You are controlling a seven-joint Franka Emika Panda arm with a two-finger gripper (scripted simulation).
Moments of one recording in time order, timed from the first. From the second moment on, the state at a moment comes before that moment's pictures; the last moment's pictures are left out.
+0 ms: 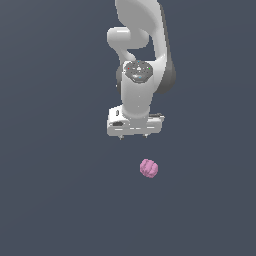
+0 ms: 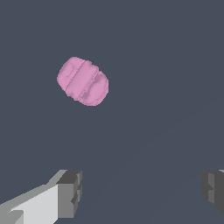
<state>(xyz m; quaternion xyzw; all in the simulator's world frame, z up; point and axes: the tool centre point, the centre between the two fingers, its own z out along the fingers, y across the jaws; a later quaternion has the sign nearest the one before) -0.002 0.022 0.167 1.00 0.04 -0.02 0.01</state>
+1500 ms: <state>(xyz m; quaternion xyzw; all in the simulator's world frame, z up) 0.054 0.066 0.128 0.94 0.34 -0.01 0.01</state>
